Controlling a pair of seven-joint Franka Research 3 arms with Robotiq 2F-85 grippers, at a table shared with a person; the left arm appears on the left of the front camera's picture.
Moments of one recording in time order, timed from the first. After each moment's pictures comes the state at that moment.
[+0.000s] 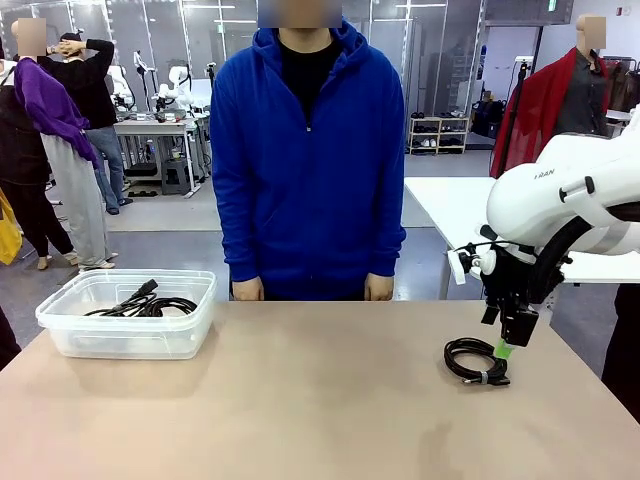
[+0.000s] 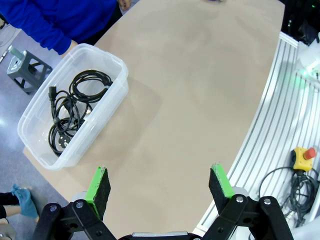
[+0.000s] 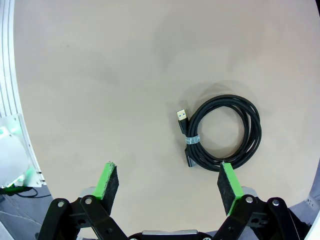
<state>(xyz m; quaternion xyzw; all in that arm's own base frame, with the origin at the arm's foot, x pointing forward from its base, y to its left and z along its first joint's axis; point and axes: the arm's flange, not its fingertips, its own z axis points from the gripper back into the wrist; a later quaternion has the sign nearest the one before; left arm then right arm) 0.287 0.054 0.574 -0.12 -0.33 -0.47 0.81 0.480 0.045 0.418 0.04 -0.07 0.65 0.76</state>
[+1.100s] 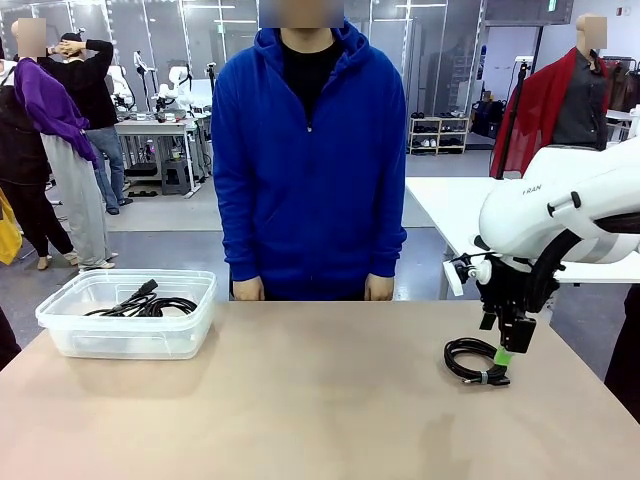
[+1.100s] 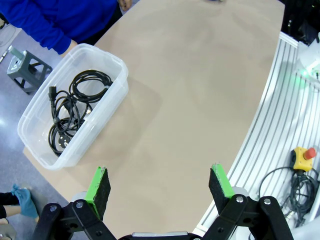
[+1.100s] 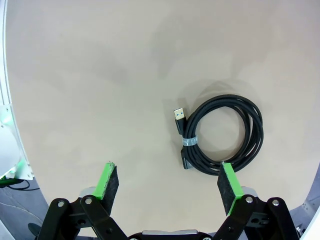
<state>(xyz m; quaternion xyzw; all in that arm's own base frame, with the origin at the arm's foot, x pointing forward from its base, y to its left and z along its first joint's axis) 0.287 0.054 0.574 -0.12 -0.33 -0.47 0.81 0.487 0.049 0.401 0.03 -0.05 0.67 0.74</state>
